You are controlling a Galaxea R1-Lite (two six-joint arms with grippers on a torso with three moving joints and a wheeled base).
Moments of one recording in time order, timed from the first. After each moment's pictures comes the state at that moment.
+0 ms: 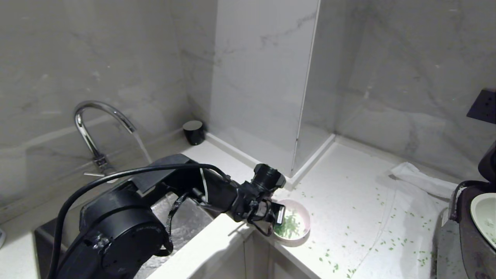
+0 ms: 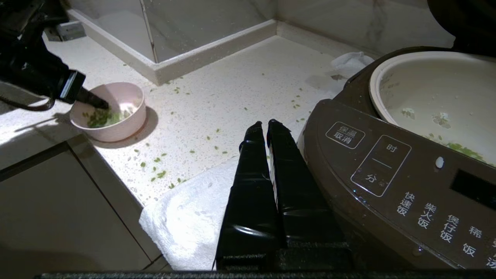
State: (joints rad) left arm -0.77 2.47 -1.58 -0.04 0.05 -0.31; right arm 0.01 0.00 -0.02 0.05 0.03 -0.04
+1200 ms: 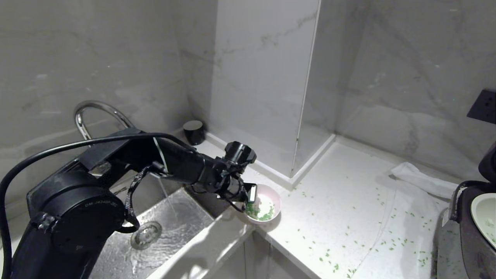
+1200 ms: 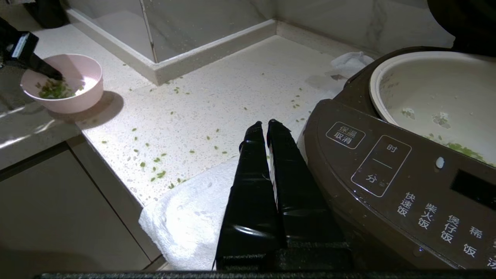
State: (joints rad) left arm -0.62 2.34 -1.57 0.14 0.05 -0.35; right arm 0.01 0.00 -0.02 0.06 0.03 -0.04
